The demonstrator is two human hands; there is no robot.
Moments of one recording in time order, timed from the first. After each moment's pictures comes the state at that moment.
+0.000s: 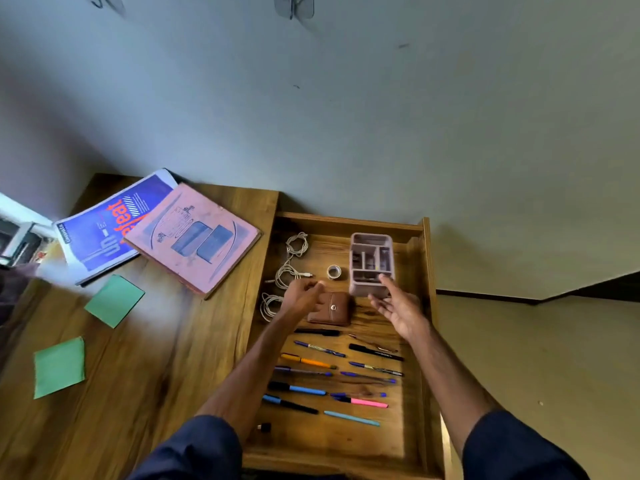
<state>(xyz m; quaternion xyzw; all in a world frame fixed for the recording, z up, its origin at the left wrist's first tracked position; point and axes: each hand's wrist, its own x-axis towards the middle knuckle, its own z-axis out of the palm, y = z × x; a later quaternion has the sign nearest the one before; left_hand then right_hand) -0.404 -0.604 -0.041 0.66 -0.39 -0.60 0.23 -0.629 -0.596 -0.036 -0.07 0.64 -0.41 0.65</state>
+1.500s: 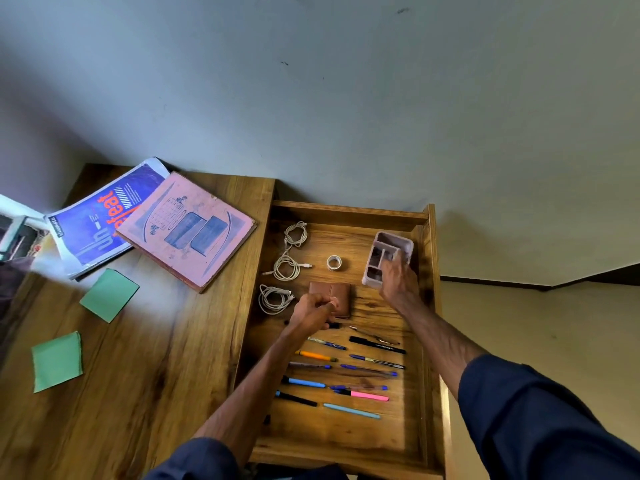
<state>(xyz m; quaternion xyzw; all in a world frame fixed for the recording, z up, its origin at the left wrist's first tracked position) -0.426 -0.579 -0.070 0.66 -0.40 -0.62 0.15 -0.632 -0.644 -0.061 -0.66 0.73 0.08 0.16</state>
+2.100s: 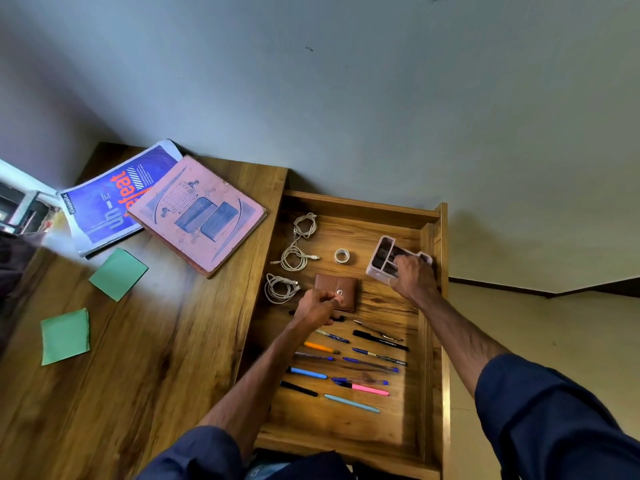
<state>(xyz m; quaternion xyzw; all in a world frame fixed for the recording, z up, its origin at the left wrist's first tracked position) -0.422 -0.571 -0.072 0.67 -0.37 -0.63 0.16 -0.652 -0.651 -0.060 -0.70 0.68 0.10 0.18</state>
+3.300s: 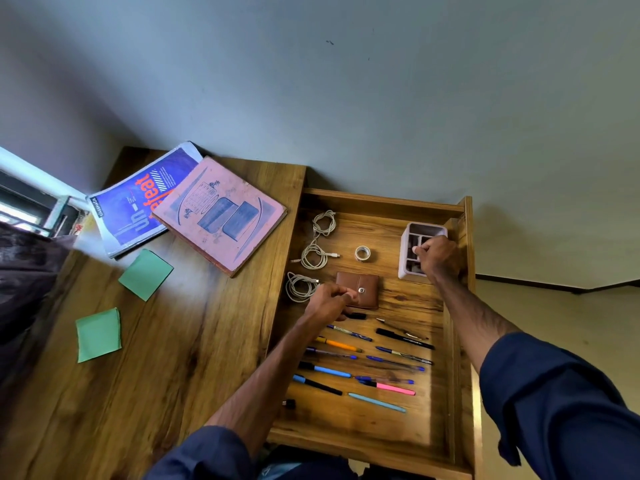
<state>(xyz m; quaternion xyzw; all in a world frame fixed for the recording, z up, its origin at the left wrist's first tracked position) -0.396 -0.572 -0.065 0.64 -0.37 -0.65 0.18 -0.634 -0.678 -0.067 -0.49 0.83 -0.06 0.24</state>
